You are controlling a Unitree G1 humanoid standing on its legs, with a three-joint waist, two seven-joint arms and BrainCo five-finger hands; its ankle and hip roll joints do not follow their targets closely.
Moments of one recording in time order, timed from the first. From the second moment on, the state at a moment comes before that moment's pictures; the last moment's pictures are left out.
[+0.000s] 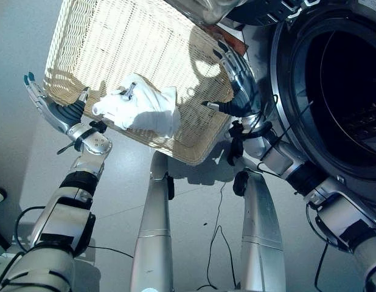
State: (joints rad) left arm -0.86 0.61 -0.21 0.93 -0.07 -0.39 1.12; right arm -0.97 -0.55 0.68 0.37 -0.45 -0.33 -0.79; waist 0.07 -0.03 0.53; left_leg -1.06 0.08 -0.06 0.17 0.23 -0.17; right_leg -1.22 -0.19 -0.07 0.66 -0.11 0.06
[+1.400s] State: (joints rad) left arm -0.92 0.55 -0.37 0.49 0.07 -0.58 1.08; right arm -1.31 -0.28 0.79 0.91 -0.36 0.02 -0.48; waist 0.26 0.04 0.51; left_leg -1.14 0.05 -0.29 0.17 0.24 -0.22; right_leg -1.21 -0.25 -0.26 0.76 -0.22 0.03
